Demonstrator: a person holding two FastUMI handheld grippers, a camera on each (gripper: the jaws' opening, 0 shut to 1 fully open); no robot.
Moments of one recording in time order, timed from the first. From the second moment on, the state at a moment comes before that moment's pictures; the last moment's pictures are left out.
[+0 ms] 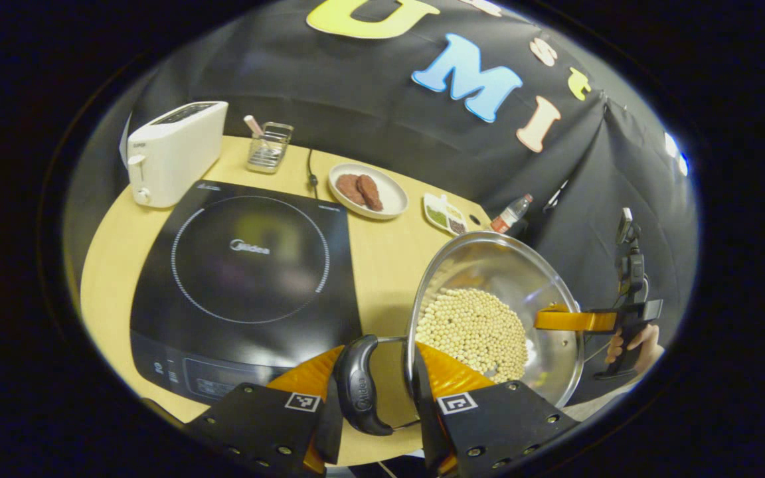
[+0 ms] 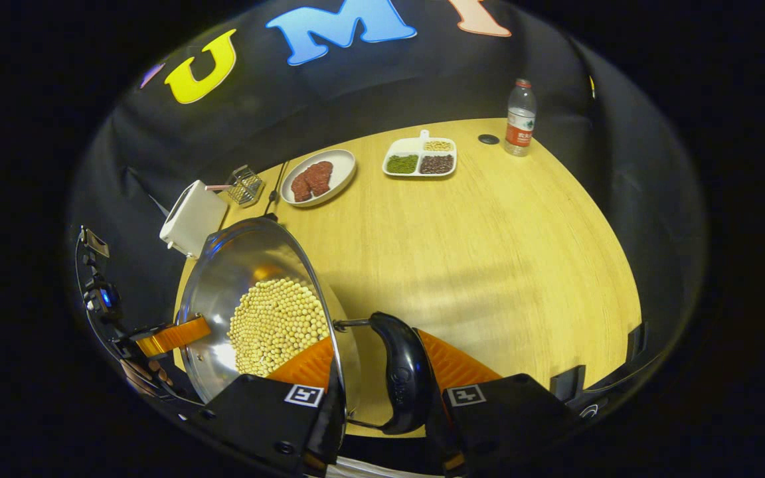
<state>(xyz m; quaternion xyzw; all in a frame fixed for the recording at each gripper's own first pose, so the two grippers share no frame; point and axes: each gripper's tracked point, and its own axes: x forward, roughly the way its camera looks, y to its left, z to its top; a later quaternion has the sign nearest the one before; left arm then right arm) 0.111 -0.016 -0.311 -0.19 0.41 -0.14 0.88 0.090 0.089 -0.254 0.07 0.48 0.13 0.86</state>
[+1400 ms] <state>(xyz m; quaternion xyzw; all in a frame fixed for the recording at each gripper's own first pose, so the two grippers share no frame) 0.219 0.222 -0.356 -0.15 0.41 -0.08 0.90 0.180 0.332 -0.296 0.11 0.49 0.19 0.85</state>
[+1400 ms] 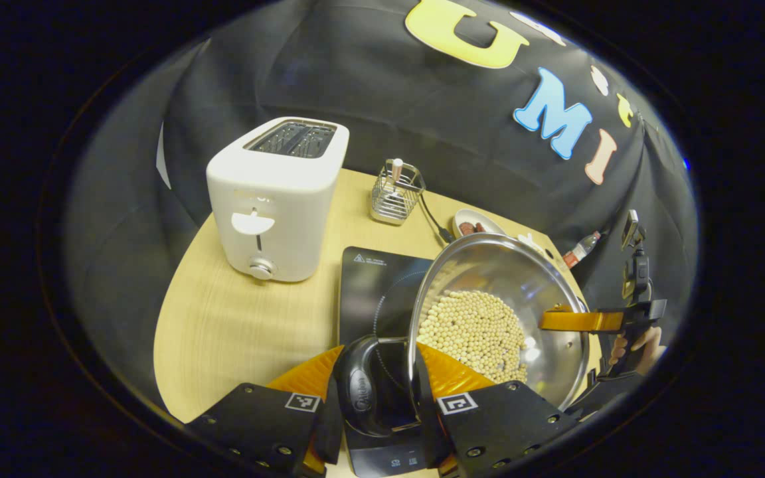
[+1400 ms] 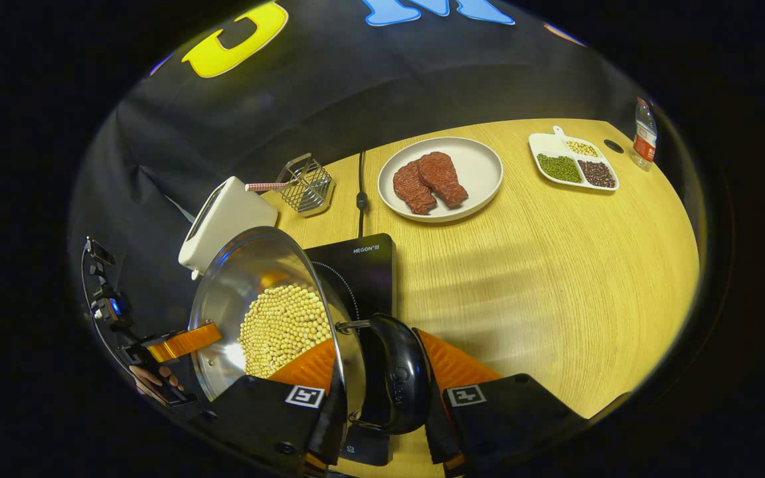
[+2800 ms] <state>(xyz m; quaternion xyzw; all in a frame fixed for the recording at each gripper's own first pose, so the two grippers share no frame) 0.236 0.240 -0.363 -0.12 0.42 -0.03 0.90 0.185 0.338 -0.310 0.09 0.50 0.19 0.84</state>
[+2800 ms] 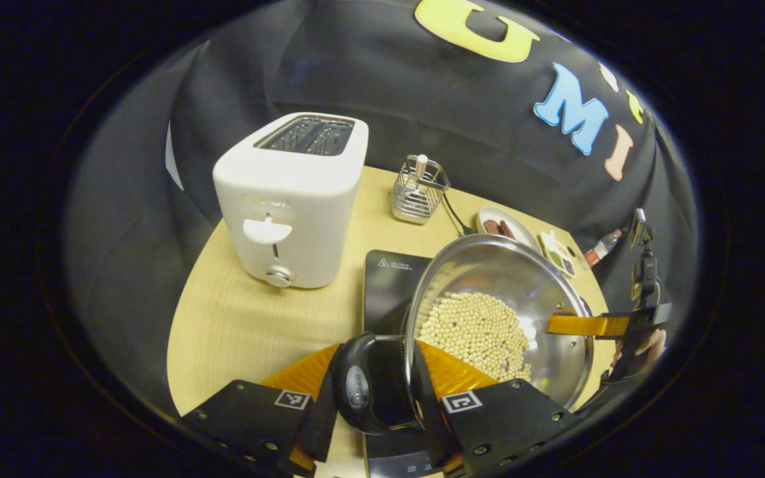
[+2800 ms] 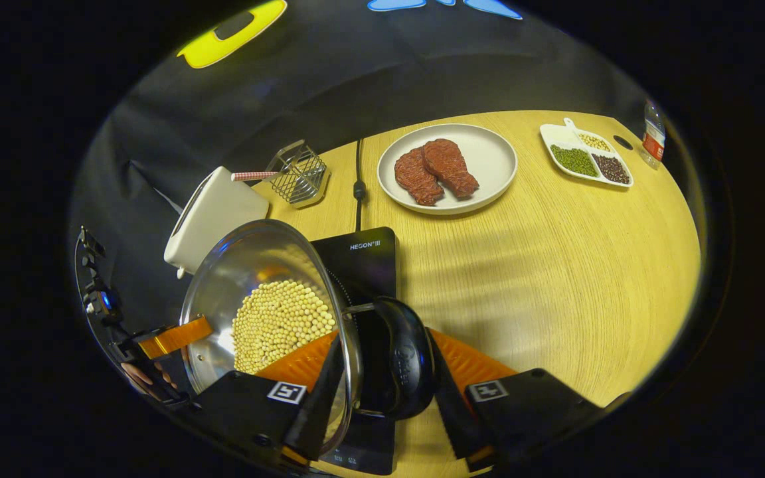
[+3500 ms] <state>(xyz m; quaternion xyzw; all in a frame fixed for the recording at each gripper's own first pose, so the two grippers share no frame) 0.179 0.213 -0.179 -0.02 0.24 0.09 0.97 0.174 0.204 -0.183 0.08 0.37 0.16 0.91</state>
